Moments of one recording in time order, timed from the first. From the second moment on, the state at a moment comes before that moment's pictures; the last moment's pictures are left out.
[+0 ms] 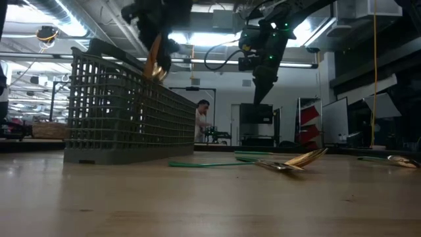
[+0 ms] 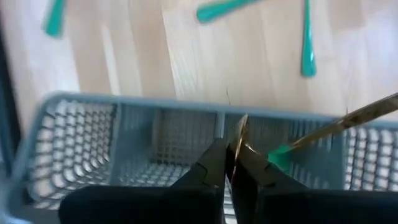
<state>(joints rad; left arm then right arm) 0.29 1.60 1.54 -1.17 0.10 0.45 -0.59 1.80 1.57 -0.93 -0.02 -0.40</state>
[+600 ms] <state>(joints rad) 0.26 1.56 1.83 -1.17 -0.10 0.58 -0.59 1.80 1.57 -1.05 -0.01 -0.40</state>
